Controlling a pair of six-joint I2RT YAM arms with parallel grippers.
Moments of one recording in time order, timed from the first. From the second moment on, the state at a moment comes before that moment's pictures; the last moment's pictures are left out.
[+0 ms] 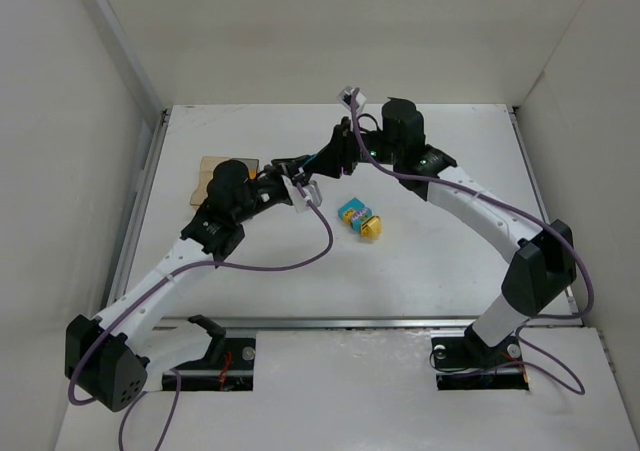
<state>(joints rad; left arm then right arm) -0.54 1.05 0.85 0.14 0.43 0.87 0.61 1.62 1.44 0.00 -0.71 0.39</state>
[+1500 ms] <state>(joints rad) -0.18 1.46 1.01 -0.08 -0.14 0.11 0.50 1.52 1.26 -0.06 -0.33 0.35</state>
